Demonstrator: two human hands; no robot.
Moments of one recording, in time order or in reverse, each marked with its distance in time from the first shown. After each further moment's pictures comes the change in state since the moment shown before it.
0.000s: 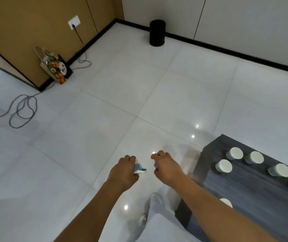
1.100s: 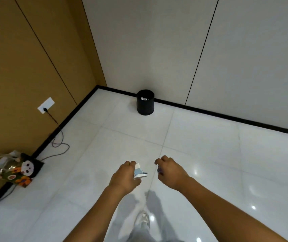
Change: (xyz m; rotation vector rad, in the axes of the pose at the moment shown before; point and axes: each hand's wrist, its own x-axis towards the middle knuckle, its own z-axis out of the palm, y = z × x) left_hand 0.682 -0.016 -0.461 -0.028 0.075 0.126; right_hand 0.654 0.094 -0.446 -0.024 0.169 0.061
